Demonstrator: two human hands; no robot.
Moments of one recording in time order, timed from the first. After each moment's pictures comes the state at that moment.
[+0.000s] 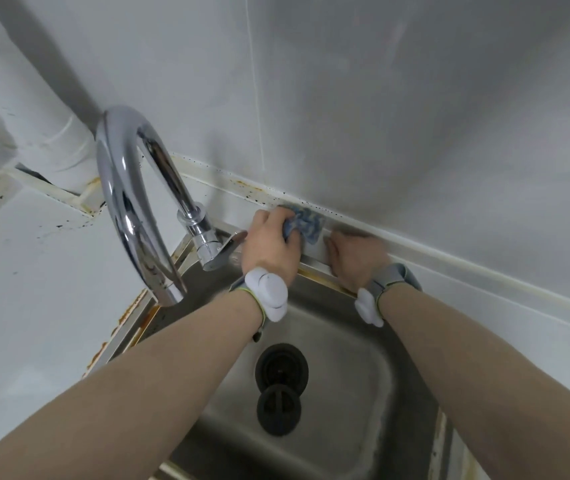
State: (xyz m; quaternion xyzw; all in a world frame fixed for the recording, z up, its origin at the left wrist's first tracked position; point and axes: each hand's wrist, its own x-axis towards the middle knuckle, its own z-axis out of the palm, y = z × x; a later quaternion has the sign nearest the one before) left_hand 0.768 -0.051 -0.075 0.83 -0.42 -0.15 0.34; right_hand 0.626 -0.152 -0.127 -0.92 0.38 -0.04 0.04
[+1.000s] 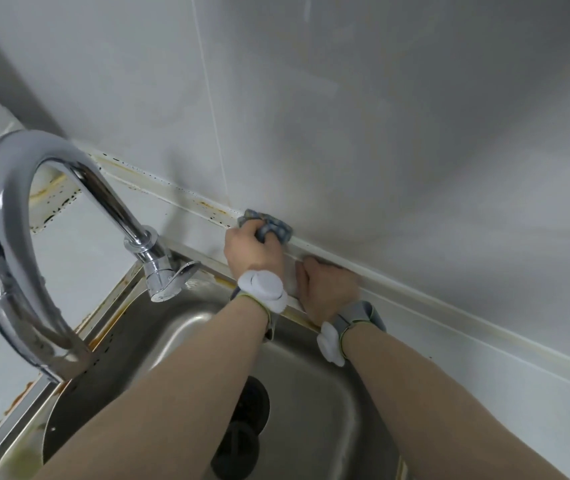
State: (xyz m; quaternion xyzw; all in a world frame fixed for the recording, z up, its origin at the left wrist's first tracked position) left_hand 0.747 -0.119 -0.084 0.85 -0.20 -0.16 0.45; right_hand 0.623 -0.155 -0.145 -0.90 0.40 -0.18 0.00
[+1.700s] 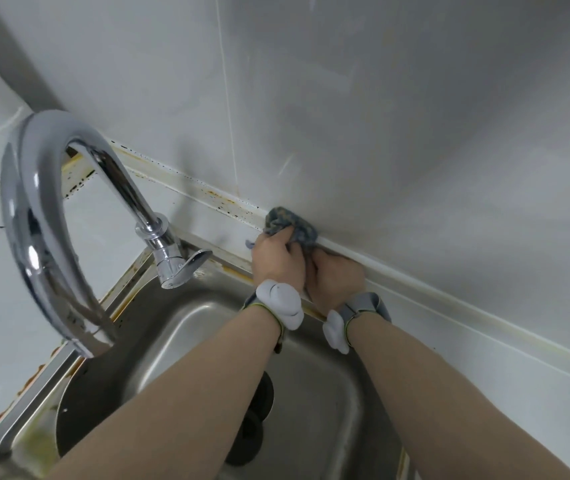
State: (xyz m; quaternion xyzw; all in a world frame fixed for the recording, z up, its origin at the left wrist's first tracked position) left_hand 0.729 -0.109 -0.100 0.84 -0.34 -0.22 0.36; right_hand 0.623 -0.161 -0.147 -0.89 0.43 -0.13 0.03
